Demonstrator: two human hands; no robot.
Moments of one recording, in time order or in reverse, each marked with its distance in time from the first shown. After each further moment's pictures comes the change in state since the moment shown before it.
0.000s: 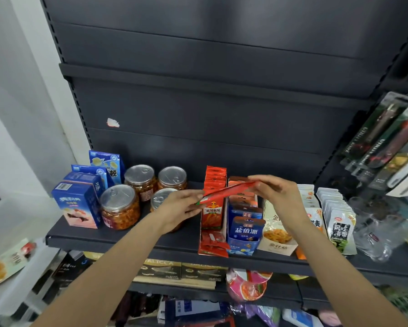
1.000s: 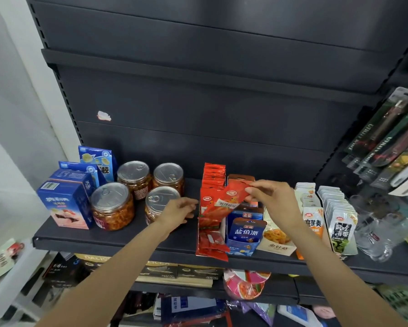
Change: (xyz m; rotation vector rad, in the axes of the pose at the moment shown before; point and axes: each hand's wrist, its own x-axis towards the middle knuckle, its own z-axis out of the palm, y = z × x) left_hand 0.038 -0.037 -0.014 0.414 0.114 0.066; right_hand 0.015 0.016 0.011 -0.283 -0.022 -0.024
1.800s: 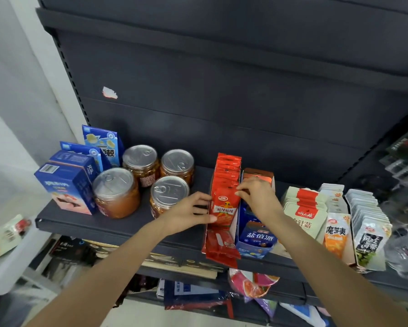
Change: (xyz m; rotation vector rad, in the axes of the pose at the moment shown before) left_hand 0.023 -0.019 -0.007 0.105 -0.278 0.060; right_hand 0.061 0.042 0.066 -0.553 -0.287 -0.026
